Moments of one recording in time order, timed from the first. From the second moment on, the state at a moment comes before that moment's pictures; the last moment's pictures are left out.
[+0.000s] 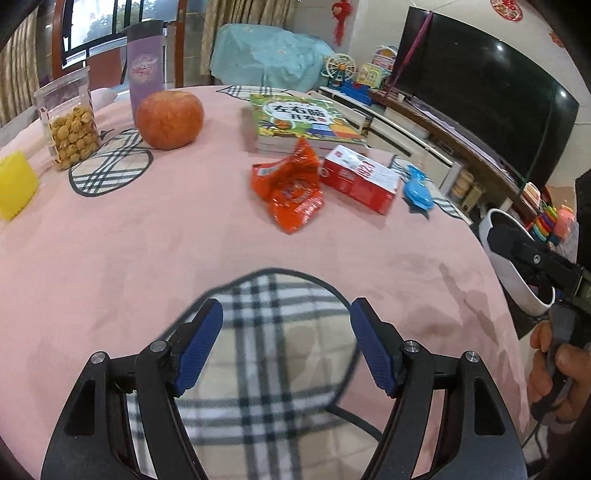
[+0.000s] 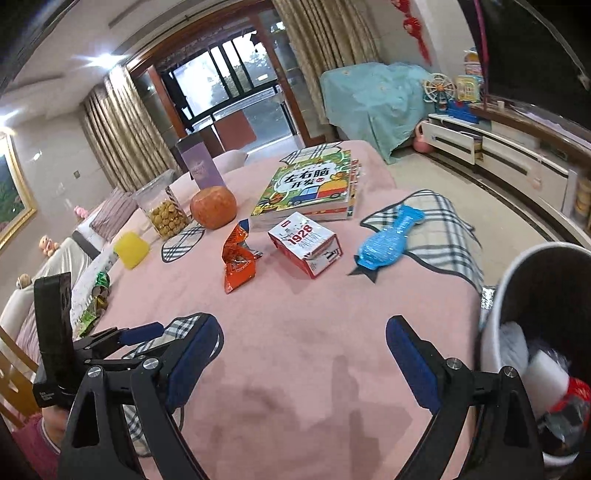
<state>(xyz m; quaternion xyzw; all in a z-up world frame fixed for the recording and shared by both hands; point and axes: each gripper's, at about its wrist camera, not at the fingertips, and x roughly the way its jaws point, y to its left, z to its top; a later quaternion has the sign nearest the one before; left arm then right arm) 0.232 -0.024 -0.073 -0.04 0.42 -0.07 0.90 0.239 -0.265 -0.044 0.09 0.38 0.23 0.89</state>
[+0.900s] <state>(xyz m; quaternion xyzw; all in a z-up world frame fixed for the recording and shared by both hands) 0.360 -0.032 -0.088 0.06 0.42 -0.17 0.89 0.362 -0.206 -0.081 -0.04 0.42 0.26 0.87</state>
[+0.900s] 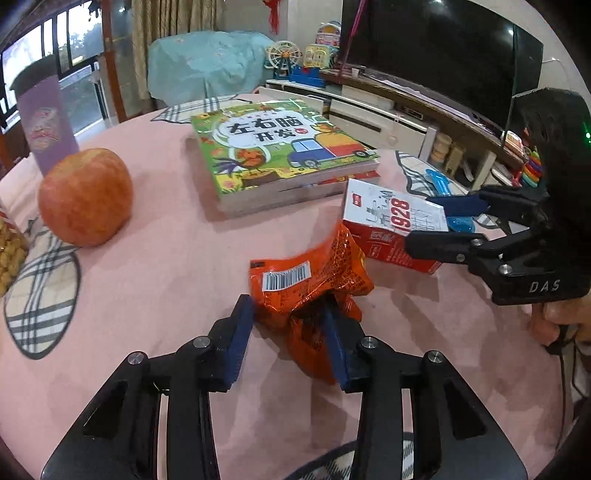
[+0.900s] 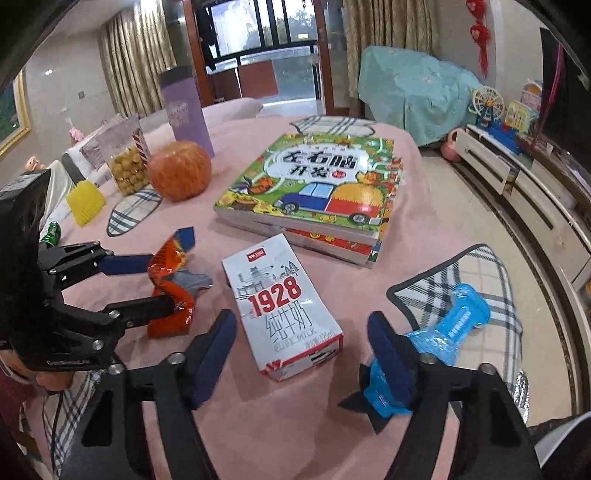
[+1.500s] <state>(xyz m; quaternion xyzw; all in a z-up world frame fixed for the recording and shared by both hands) 0.263 -0.021 -0.074 -0.04 0.43 -0.14 0.89 0.266 -0.231 -0.074 0.04 0.44 0.24 0.86</state>
